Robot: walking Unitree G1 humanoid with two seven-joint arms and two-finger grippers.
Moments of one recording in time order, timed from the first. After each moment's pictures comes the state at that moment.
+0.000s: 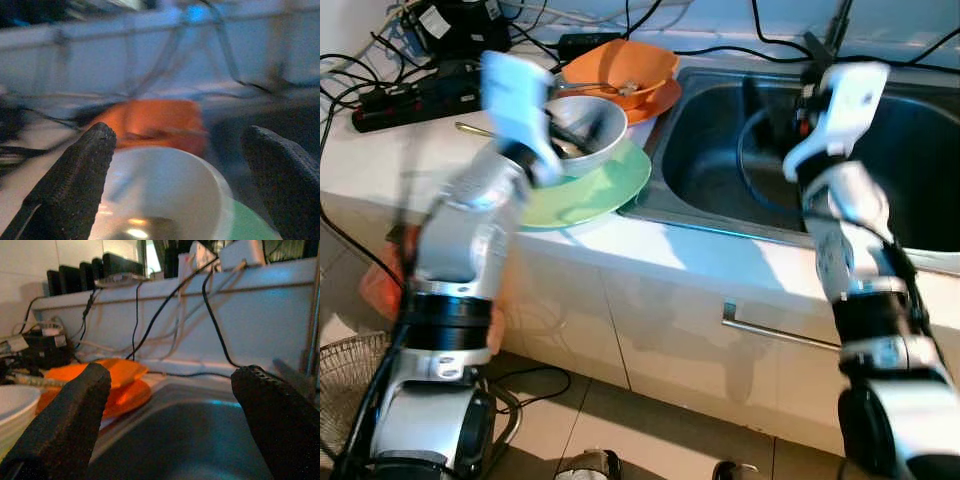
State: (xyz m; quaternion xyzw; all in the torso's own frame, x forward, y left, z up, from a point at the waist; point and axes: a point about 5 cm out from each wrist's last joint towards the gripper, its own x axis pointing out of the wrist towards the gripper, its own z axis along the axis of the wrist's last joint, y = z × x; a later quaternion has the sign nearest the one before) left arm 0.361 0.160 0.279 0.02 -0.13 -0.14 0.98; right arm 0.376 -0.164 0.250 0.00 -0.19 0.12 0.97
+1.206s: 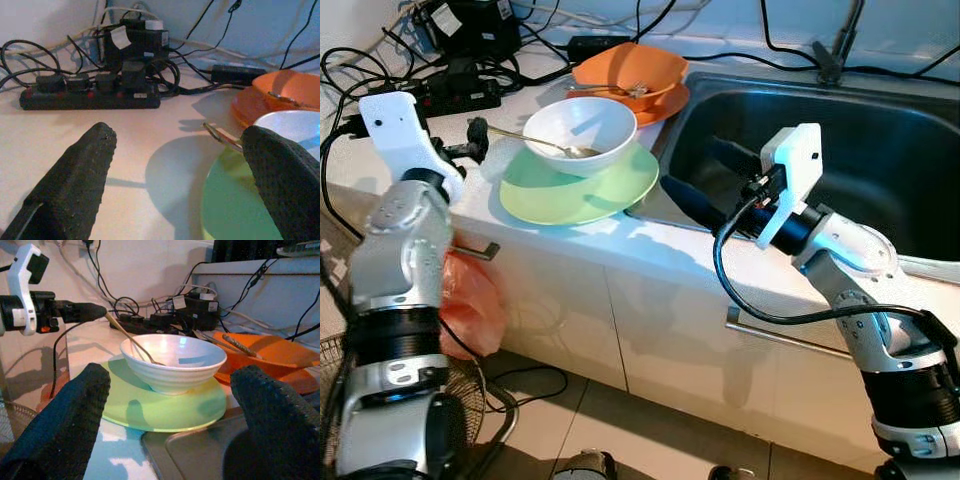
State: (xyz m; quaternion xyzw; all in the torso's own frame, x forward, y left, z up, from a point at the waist) left arm 0.359 0.252 0.240 -0.05 -0.05 0.06 1.00; right arm 0.308 -0.122 0.238 -0.04 -0.11 0.40 0.91
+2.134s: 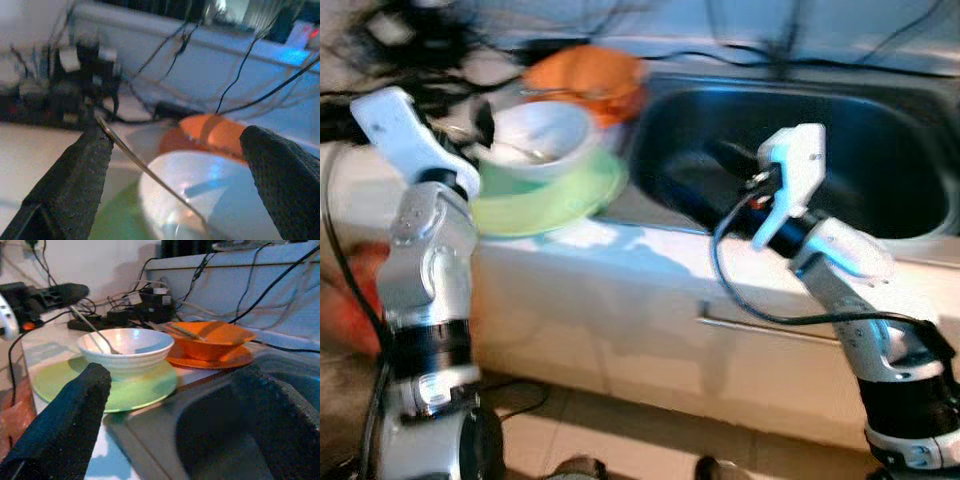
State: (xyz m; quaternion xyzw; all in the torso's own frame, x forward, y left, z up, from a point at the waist) left arm 0.341 0.222 0.255 -0.12 -0.15 0.09 0.98; right arm 0.303 -0.120 0.239 -0.01 -0.11 0.37 0.92
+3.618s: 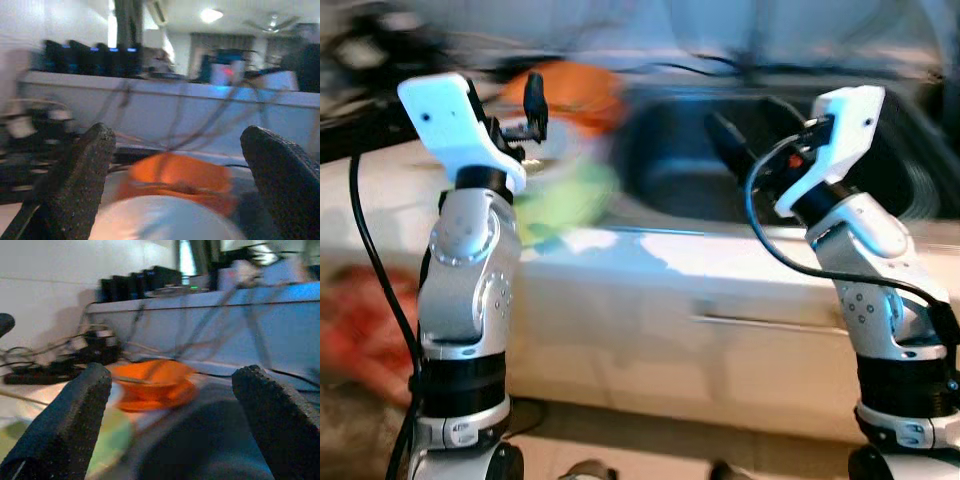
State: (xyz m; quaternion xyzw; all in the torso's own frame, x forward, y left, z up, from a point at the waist) left arm 0.321 0.165 0.272 -0.06 -0.22 0.02 0.97; right arm 0.319 -0.137 0.260 0.04 -0.15 0.27 0.95
